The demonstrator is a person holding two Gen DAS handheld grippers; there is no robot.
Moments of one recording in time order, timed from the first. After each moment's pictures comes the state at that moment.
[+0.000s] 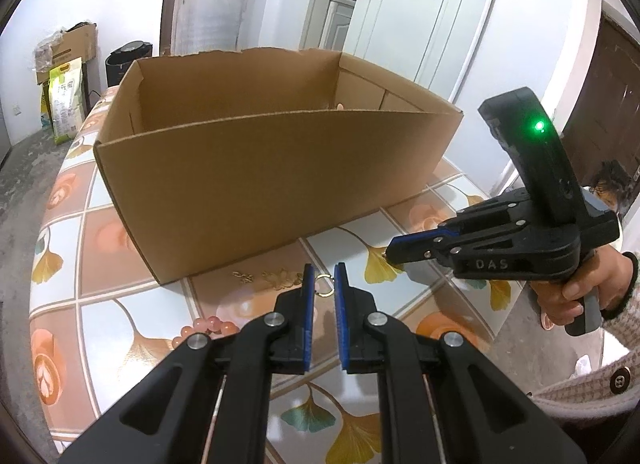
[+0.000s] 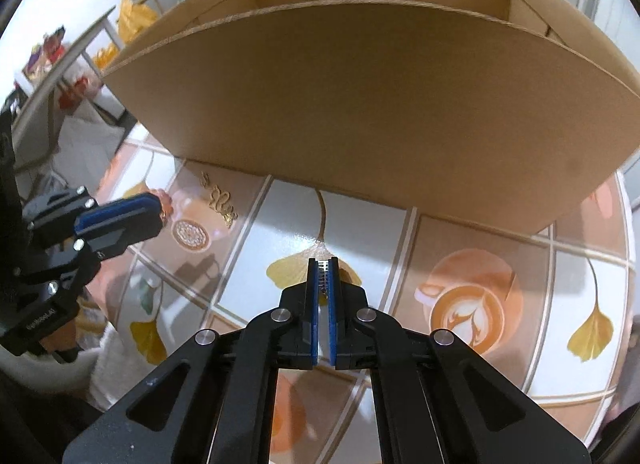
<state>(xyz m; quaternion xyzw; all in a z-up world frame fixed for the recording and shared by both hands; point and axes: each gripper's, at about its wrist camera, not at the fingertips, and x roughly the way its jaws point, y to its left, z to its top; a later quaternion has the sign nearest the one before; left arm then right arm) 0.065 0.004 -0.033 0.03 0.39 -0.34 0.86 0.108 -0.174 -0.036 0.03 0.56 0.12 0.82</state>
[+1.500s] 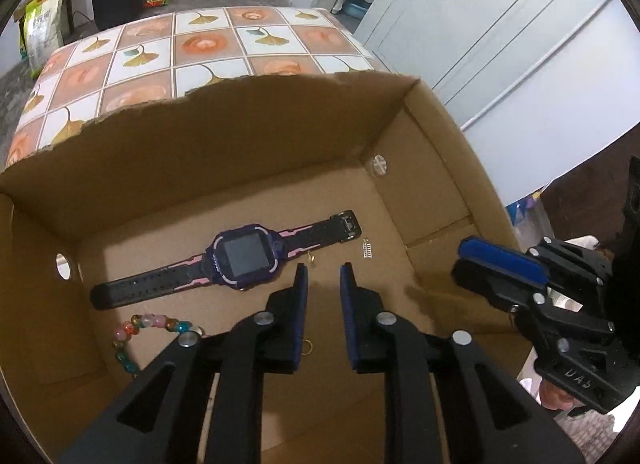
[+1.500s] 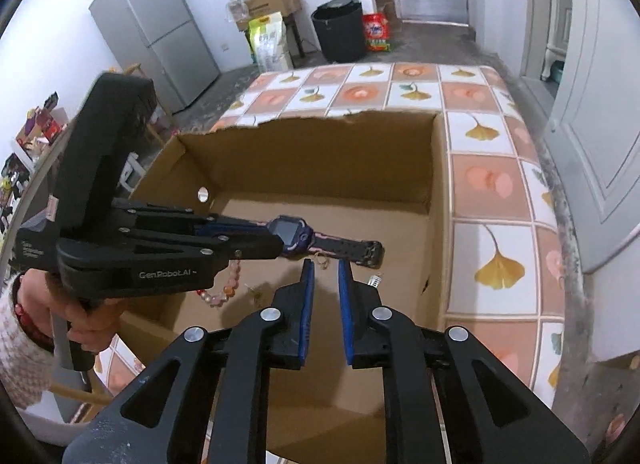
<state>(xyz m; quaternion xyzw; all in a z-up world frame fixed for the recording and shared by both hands) 0.271 -0.116 0.007 0.00 0.56 -0.32 0.76 0.215 -0.253 0.043 0.08 0.48 0.10 0.87</state>
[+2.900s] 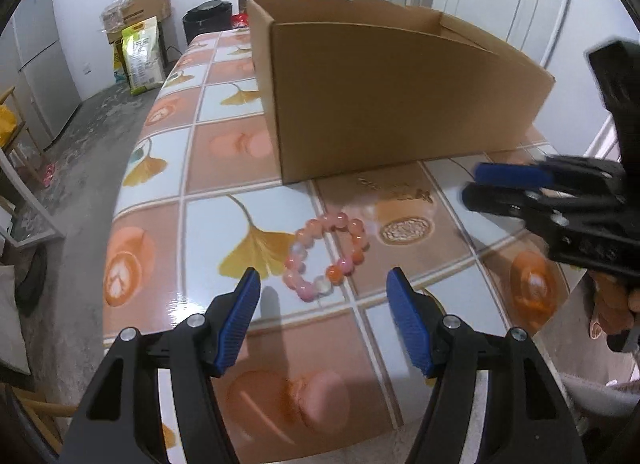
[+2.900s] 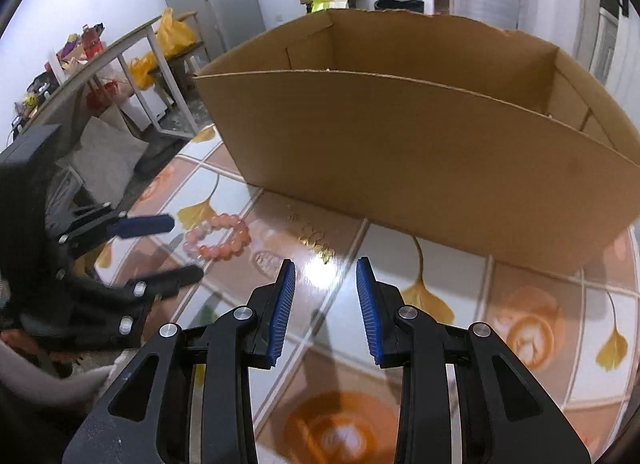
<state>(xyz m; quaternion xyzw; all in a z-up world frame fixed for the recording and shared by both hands) 0.045 0.048 -0.054 0.07 0.46 -0.19 0.87 0.096 -0.102 -0.018 -0.01 0.49 0.17 0.86</state>
